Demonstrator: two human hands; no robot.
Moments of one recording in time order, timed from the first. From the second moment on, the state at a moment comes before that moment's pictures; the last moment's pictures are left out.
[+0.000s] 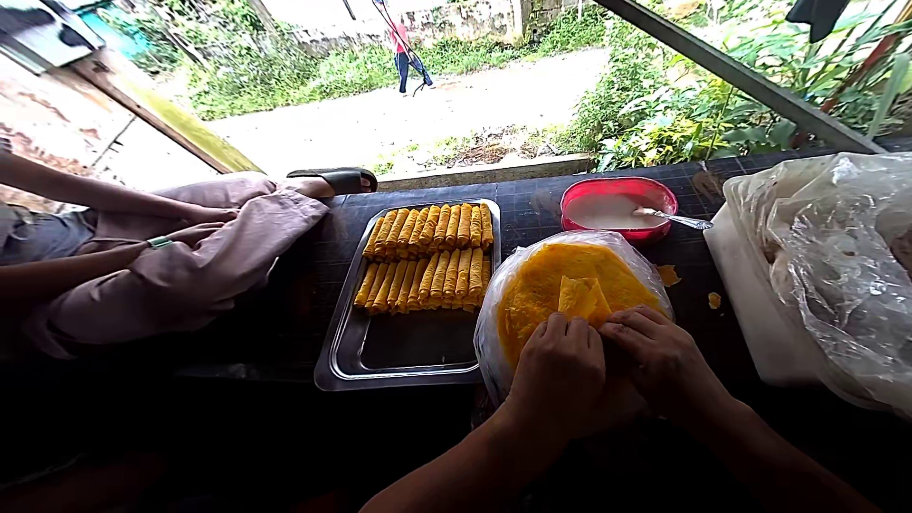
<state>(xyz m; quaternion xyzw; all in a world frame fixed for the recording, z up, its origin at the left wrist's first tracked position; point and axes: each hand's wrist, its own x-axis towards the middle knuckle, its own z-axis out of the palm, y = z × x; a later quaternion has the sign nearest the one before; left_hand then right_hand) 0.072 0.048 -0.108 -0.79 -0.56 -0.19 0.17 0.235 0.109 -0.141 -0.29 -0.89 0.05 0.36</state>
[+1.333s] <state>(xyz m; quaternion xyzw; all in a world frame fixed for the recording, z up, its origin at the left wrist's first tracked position) 0.057 0.039 -0.104 -0.82 -0.52 -0.18 0.12 0.228 0.288 -0.126 -0.59 -0.80 0.12 0.03</state>
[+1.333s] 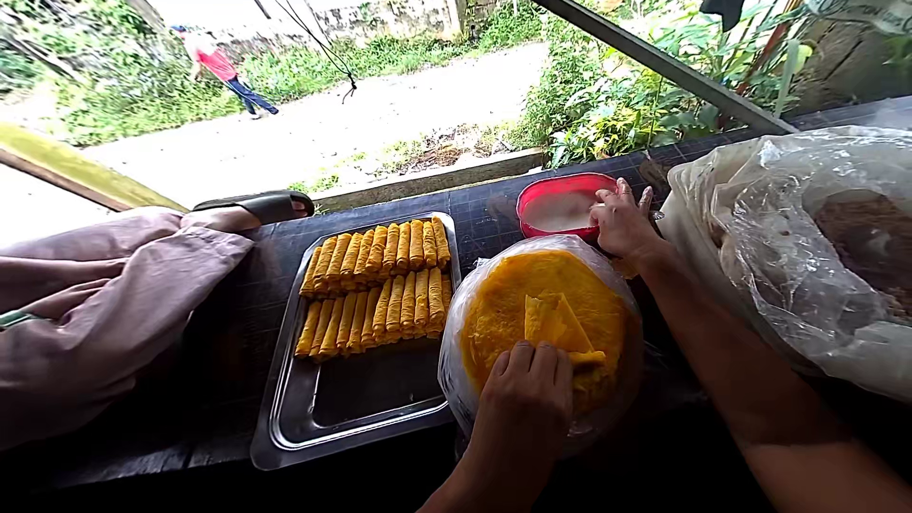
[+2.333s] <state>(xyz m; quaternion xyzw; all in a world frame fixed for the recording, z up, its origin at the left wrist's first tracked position) 0.046 0.047 -0.109 -0.85 -0.49 -0.17 0.09 0.250 0.157 -0.114 -0.25 -0.94 -0.06 0.21</state>
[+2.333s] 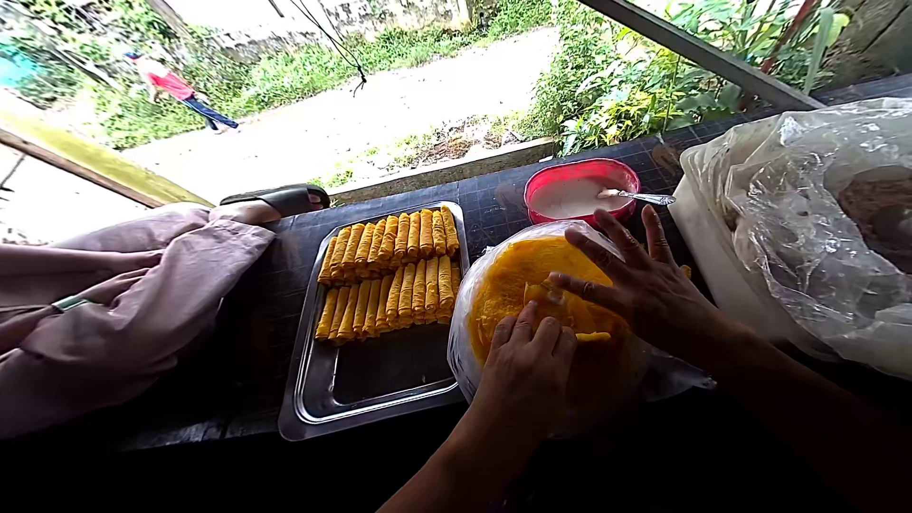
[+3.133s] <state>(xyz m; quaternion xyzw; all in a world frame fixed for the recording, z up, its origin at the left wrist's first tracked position) 0.051 0.042 -0.111 -0.83 -0.53 -0.17 0.10 0.221 0.175 -0.093 -0.20 -0.96 0.09 0.19</state>
